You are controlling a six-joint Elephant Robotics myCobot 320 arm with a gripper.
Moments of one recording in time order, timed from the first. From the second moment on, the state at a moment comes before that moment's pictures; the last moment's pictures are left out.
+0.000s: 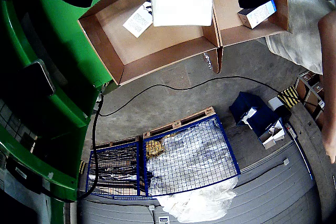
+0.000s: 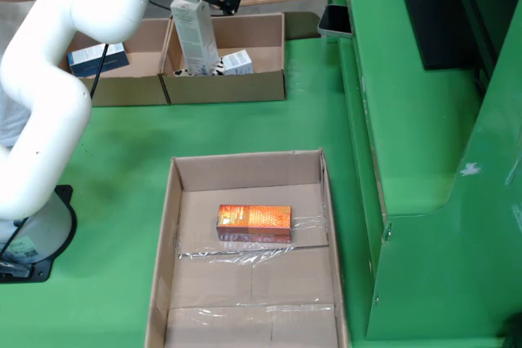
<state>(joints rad) 0.90 -1.00 -0.03 0.19 1.91 -0.15</state>
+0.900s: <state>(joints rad) 1.00 -0.97 -0.03 0.41 1.66 -0.22</state>
